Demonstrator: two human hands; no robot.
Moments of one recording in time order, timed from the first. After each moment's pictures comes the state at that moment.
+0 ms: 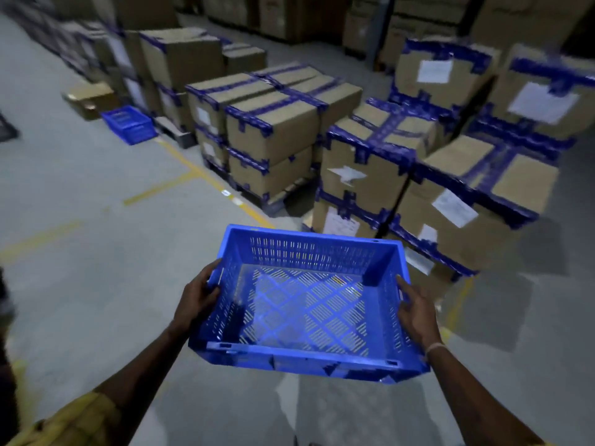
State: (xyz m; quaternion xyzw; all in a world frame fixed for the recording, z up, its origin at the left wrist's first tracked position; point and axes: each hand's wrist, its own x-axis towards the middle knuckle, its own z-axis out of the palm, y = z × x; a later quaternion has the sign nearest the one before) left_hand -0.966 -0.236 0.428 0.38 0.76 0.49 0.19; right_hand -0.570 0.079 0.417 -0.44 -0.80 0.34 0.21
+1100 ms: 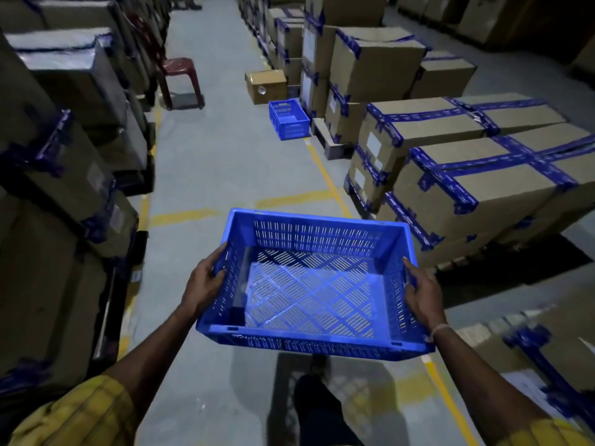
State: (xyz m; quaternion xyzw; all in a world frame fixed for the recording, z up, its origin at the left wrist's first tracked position) left_hand -1.565 -0.264 0.402 0.11 0.87 0.48 0.08; right_hand -1.379 0.208 0.408 -0.24 -0.91 0.31 0.13
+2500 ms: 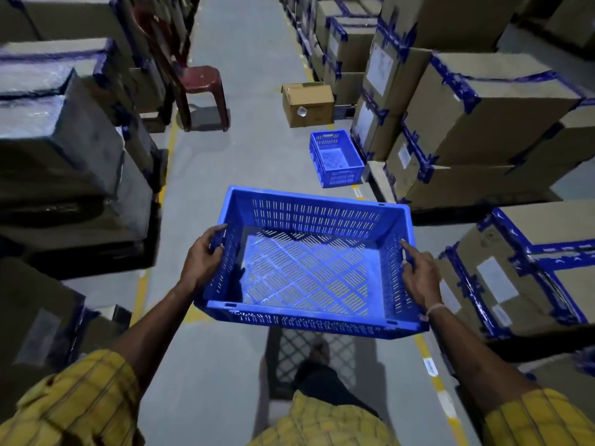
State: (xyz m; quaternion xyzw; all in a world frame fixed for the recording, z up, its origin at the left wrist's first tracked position) left_hand -2.484 -0.203 0.423 0.03 0.89 0.45 0.03; right_hand -2.351 0.274 0.411 -0.22 -0.92 0.32 0.11
